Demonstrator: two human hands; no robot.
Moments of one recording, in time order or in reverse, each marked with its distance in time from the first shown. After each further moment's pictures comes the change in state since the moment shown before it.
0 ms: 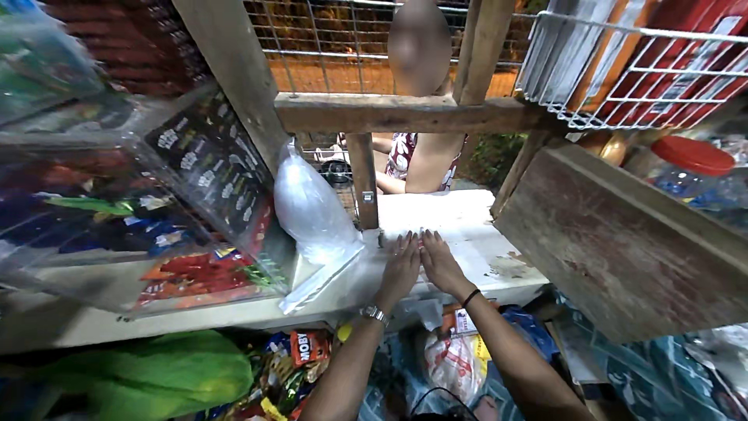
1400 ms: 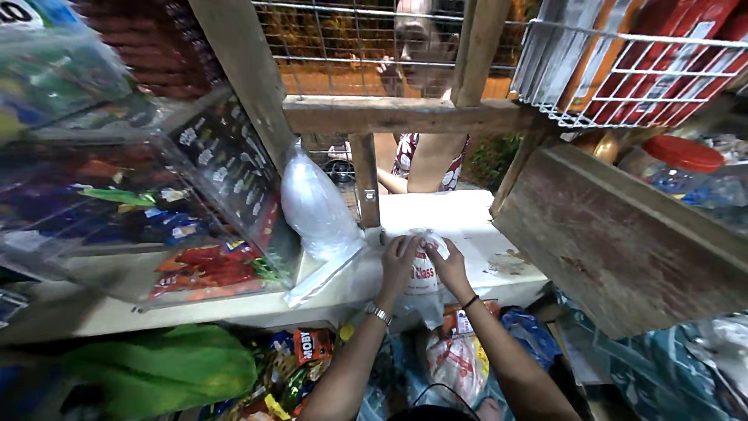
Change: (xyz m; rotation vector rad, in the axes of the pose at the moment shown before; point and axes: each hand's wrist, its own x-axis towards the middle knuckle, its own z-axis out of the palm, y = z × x) left_hand -0.007 0.018 -0.004 -0.593 0.430 -0.146; right_hand -0.019 0.001 0.010 0.673 0.456 0.110
